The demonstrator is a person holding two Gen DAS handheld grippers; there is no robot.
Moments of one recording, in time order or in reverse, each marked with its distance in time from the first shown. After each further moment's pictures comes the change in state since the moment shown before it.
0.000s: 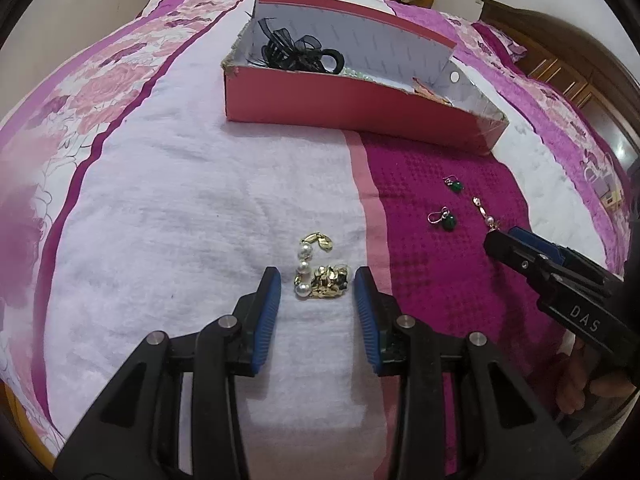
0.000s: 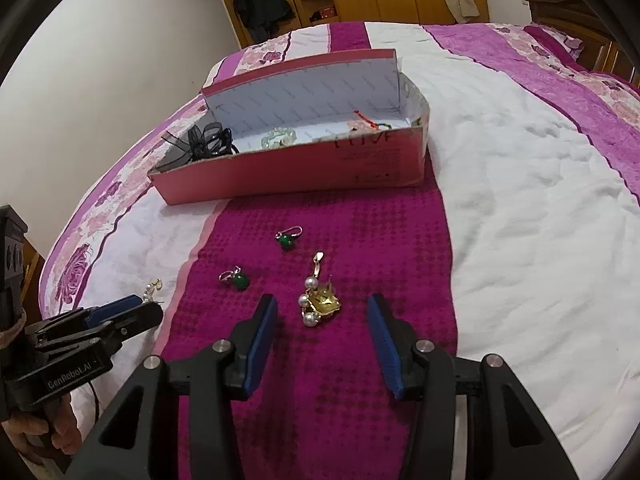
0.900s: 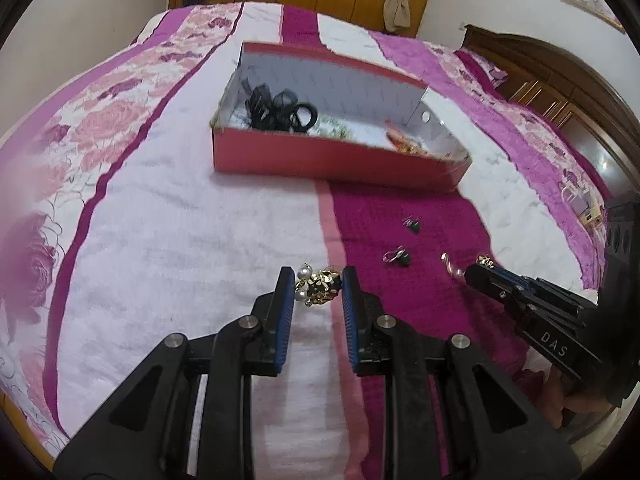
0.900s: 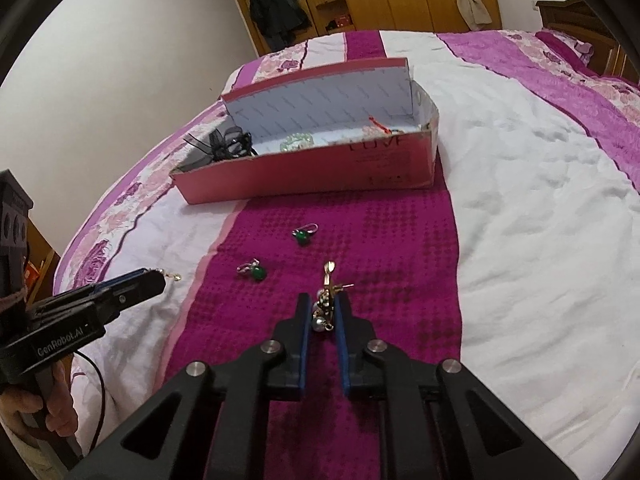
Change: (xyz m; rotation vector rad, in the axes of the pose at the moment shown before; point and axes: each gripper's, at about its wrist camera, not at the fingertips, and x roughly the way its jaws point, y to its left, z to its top) left arm -0.036 -0.010 0.010 0.000 -0.122 -0.060; right arm -0.019 -0.001 -0.006 -0.015 -0.053 0.077
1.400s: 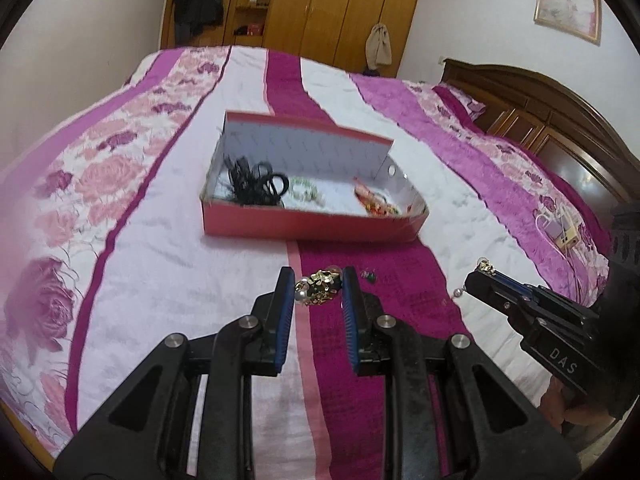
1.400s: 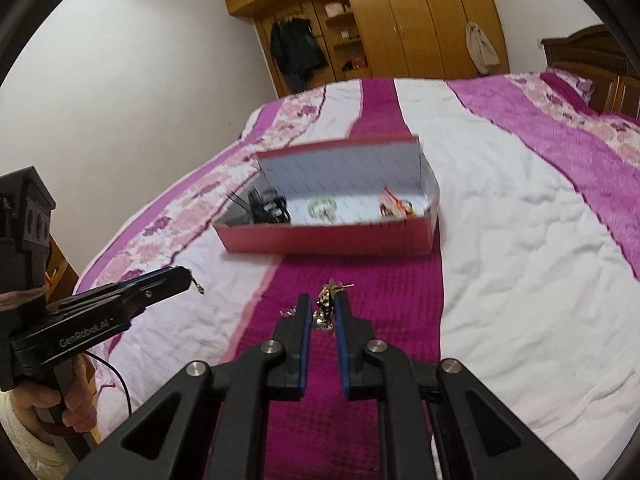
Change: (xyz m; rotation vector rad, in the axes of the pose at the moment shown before) left arm -0.045 -0.019 0.020 0.030 -0.160 -0.037; right arm -0.065 0.022 0.018 -0.062 -0.165 0.024
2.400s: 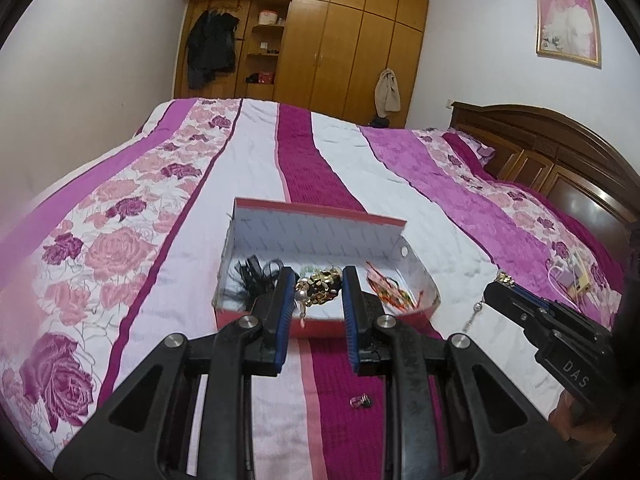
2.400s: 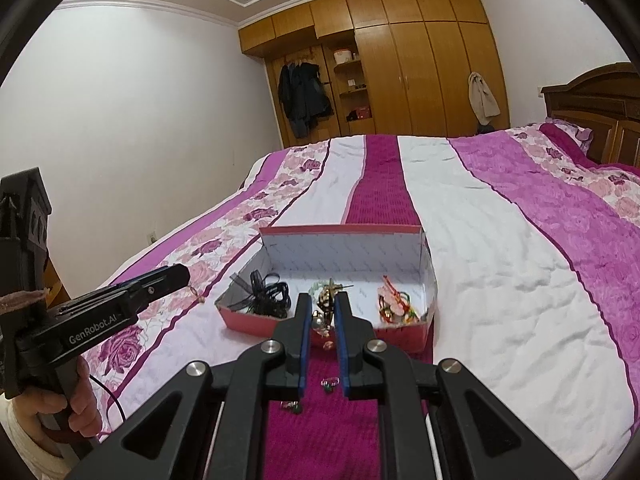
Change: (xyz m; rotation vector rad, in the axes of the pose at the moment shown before) left arm 0.004 0.003 0.058 -0.001 -0.177 0.047; right arm -0.001 0.002 0.064 -0.047 -0.167 -0.017
